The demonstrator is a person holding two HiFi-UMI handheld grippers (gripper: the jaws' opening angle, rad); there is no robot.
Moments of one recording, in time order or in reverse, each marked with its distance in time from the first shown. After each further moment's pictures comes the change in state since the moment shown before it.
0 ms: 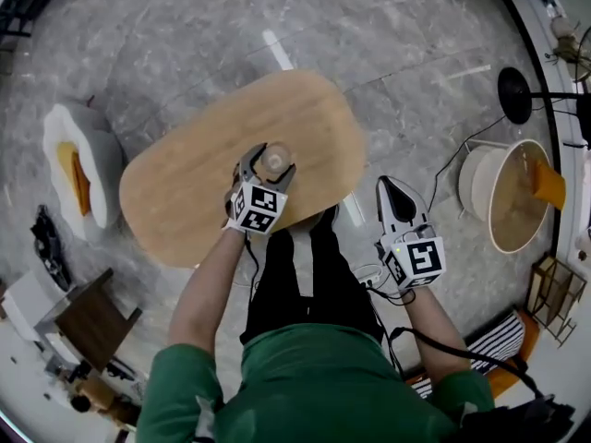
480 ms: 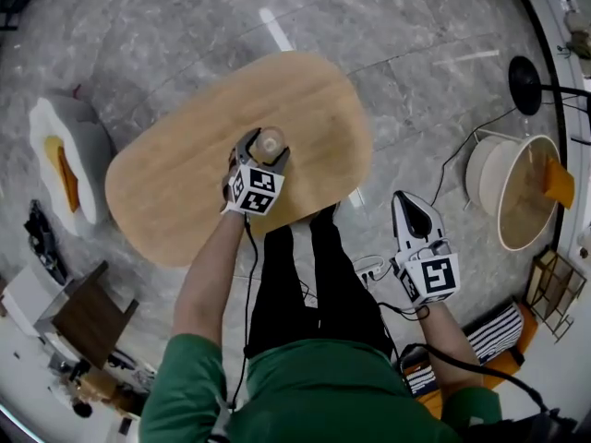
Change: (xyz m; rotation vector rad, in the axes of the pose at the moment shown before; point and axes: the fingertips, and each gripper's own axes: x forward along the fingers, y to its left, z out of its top) left arm 0.094 0.026 -0.080 -0.030 0.074 0.021; right arm 0.014 -0.024 -0.073 -0.033 0.147 0.000
